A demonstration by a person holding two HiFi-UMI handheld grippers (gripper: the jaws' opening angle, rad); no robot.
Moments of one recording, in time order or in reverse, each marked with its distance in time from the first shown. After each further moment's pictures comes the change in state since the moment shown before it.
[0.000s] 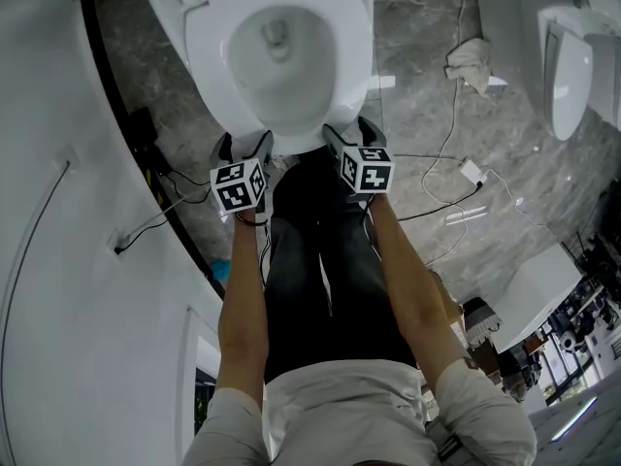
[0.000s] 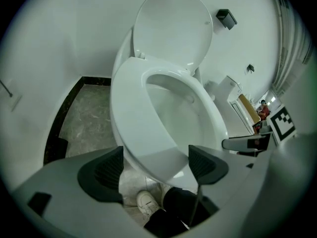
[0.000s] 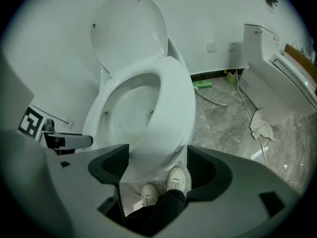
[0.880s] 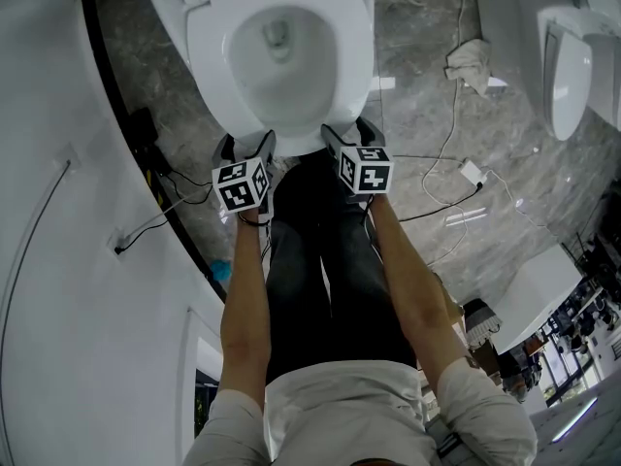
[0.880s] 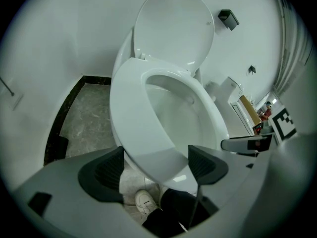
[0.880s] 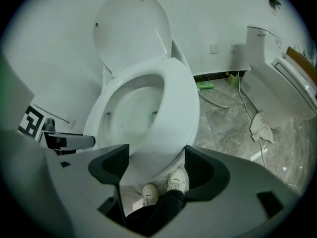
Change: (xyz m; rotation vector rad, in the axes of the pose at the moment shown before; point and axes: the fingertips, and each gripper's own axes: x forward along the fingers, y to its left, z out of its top) left arm -0.003 -0.005 0.002 -0.023 0.007 0.007; right arm -0.003 0.009 0.006 -0.016 0.005 0.002
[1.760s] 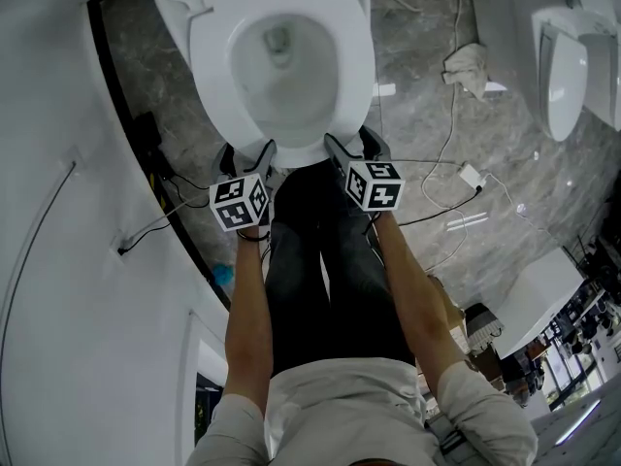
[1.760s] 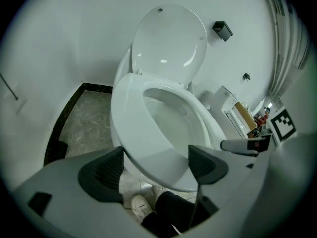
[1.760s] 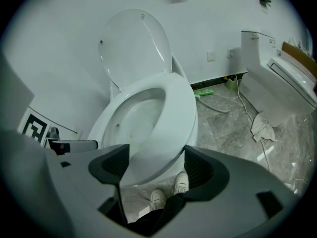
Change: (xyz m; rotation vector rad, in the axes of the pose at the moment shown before) left arm -0.042 -0.016 0.019 -0.003 -0.087 -0.035; right arm -0.044 0.015 0.019 0.042 -0.085 0.045
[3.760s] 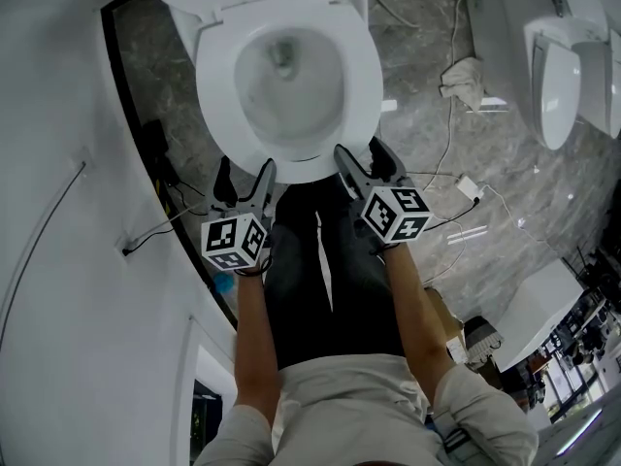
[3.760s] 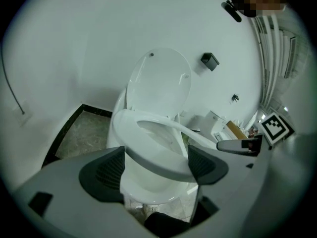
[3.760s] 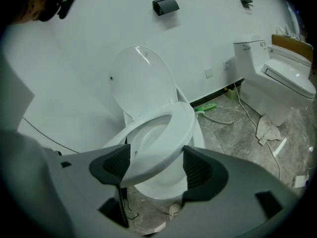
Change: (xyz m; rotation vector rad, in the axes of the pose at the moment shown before) left arm -0.093 -0.039 0.074 -0.006 -0.271 -0.061; right arm -0.085 0.037 0.078 0.104 -0.188 0.095
